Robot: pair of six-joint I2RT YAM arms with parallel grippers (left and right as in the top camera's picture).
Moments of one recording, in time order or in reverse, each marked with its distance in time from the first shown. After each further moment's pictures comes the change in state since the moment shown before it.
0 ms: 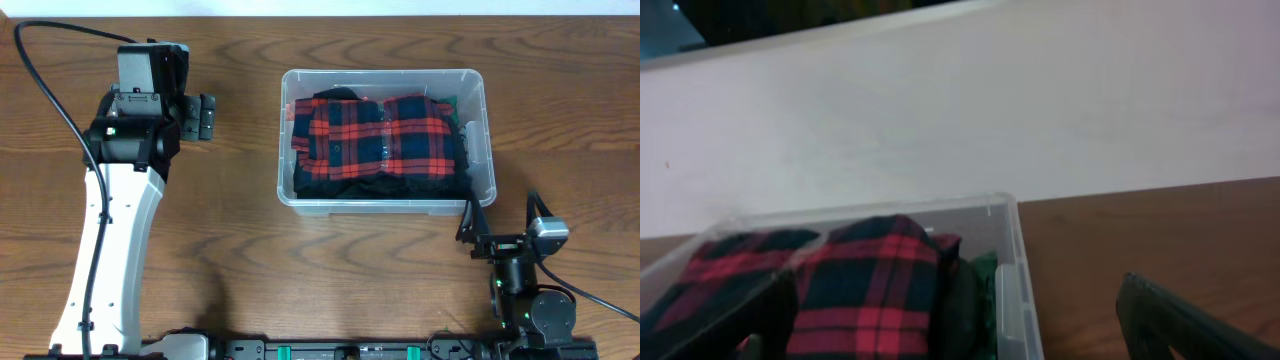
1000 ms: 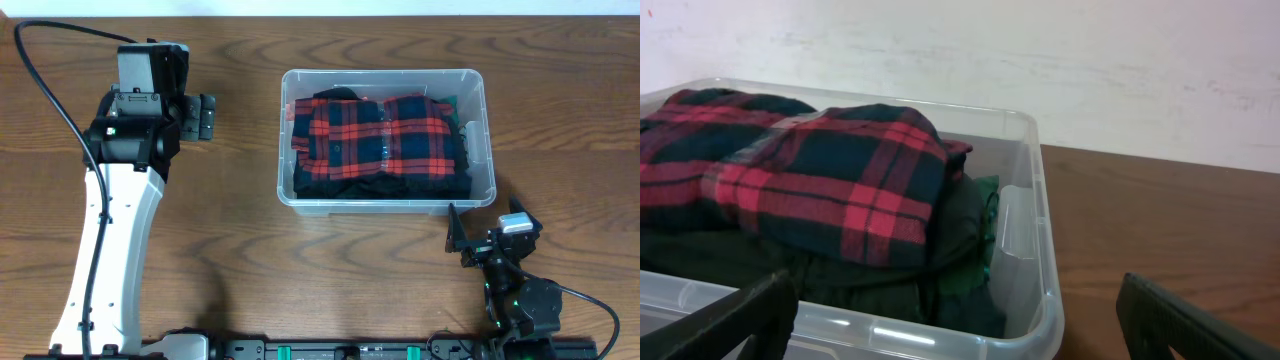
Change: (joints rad) left arm 0.000 0.000 0.000 0.000 0.000 0.000; right arm -0.002 -0.004 -0.056 -0.113 -0.078 -0.221
